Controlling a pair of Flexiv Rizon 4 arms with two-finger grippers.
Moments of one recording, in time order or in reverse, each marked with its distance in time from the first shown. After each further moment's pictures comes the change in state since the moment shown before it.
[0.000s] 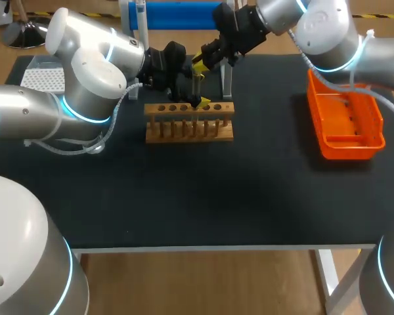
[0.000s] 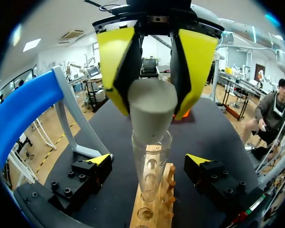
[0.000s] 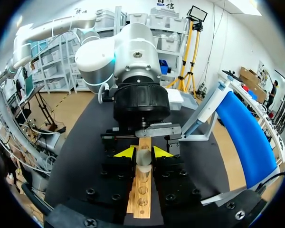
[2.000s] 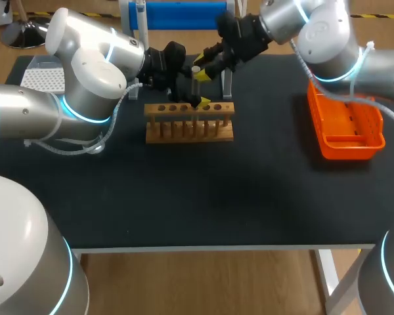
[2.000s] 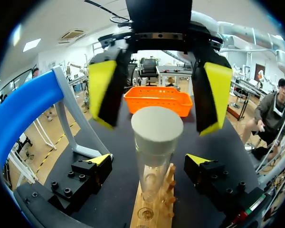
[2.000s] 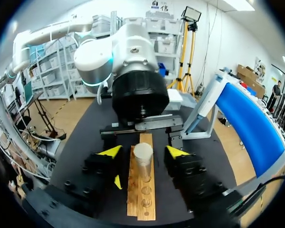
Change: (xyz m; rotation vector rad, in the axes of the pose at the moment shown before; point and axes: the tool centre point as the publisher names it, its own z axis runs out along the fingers) left arm 0.000 0.000 0.000 0.000 0.000 0.000; right arm 0.000 -0.015 0.003 -0.066 -0.007 0.055
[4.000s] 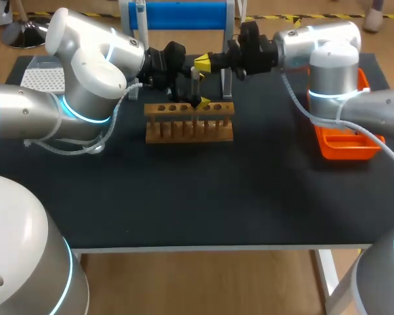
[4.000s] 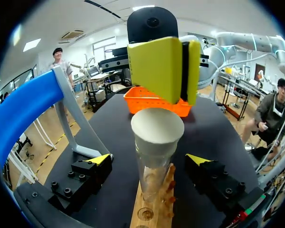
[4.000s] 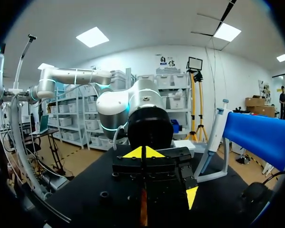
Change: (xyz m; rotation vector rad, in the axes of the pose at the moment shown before) left arm 0.000 0.000 0.000 0.000 0.000 0.000; right arm 0.012 0.026 -0.003 -0.570 0.160 0.008
